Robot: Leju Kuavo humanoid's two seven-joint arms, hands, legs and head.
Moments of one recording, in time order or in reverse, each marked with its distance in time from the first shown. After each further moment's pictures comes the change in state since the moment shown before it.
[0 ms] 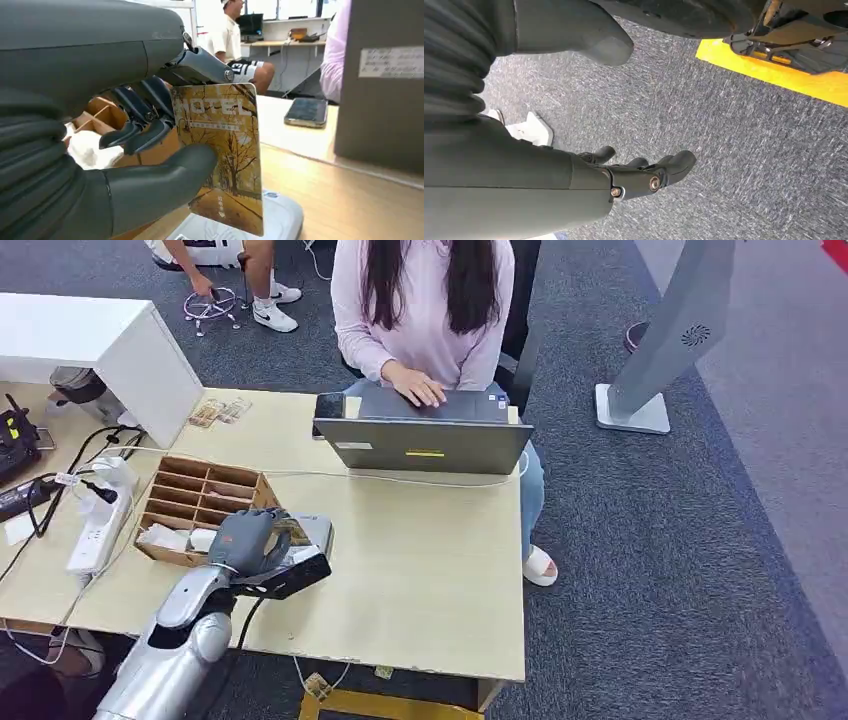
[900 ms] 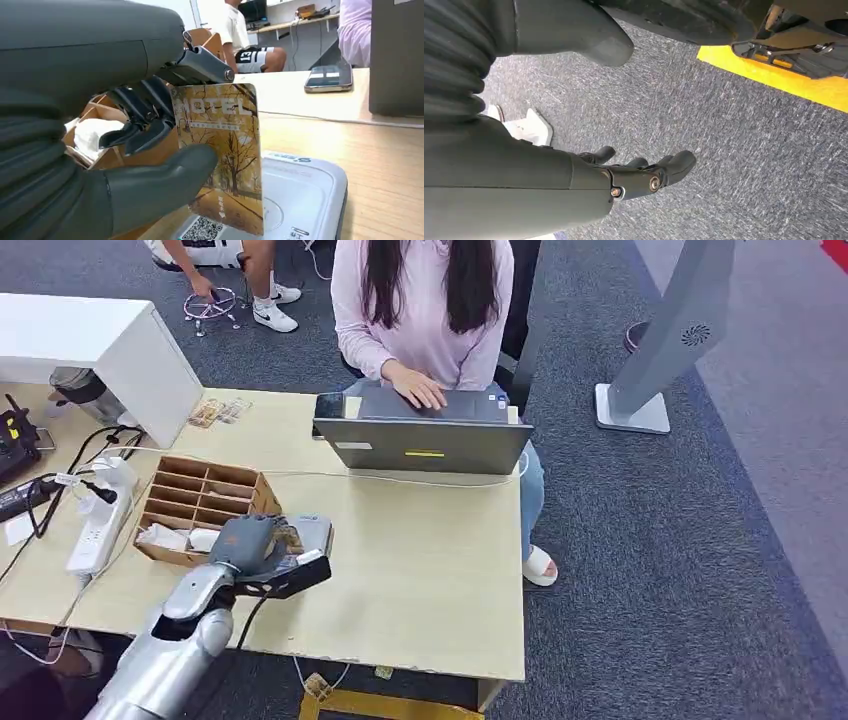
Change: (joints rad) left arm -0.047 0.026 -0.044 0.101 -0.067 -0.031 0.073; right arm 0.000 0.000 0.000 0.000 0.021 0.015 0.000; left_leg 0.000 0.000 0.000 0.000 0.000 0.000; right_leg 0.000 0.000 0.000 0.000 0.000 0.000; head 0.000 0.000
